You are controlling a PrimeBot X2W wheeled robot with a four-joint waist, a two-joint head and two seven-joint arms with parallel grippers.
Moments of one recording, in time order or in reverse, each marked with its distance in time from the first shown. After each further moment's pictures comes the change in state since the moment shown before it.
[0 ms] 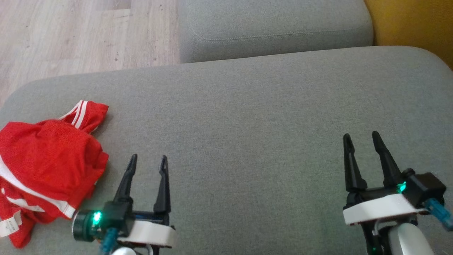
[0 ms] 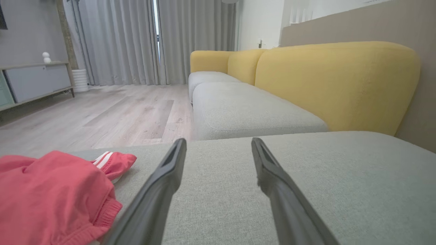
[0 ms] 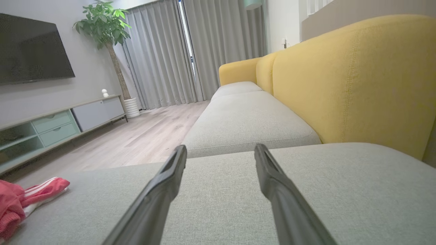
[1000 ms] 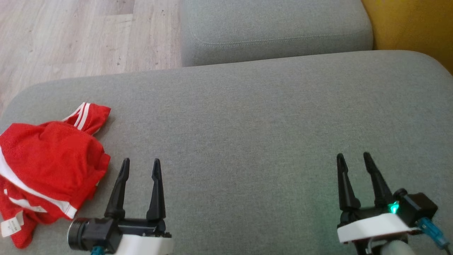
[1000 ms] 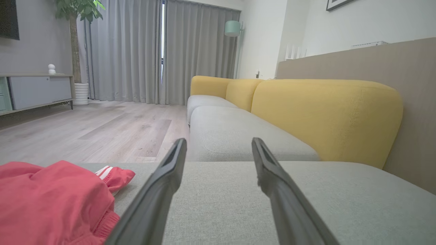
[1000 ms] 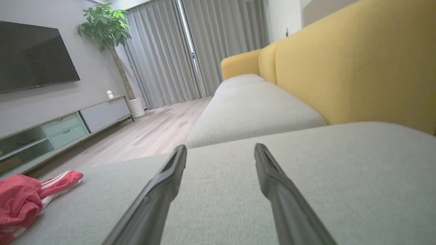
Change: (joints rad) left arm 0.098 -0.137 0.184 -0.050 0.091 -0.180 -0.084; right arm 0.055 -0.001 0.040 0.060 0.054 0.000 -0.080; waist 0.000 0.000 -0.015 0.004
